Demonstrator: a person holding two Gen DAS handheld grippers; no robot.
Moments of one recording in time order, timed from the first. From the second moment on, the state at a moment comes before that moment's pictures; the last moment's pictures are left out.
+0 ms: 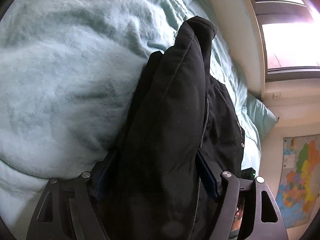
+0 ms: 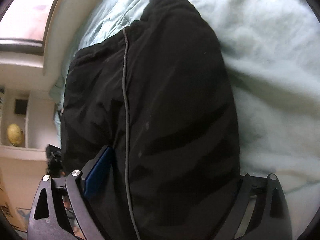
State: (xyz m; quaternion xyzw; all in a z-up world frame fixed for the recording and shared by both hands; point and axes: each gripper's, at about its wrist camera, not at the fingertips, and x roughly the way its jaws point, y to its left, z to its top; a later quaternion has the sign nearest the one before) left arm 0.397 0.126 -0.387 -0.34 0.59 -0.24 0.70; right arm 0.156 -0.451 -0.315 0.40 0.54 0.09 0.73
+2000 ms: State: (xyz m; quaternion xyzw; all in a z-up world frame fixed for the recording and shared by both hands) left arm 0.109 0.211 -0.315 -0.27 0.62 -0.15 0.72; right arm -0.022 -0.419 -0.300 0.27 0.58 -0.08 0.76
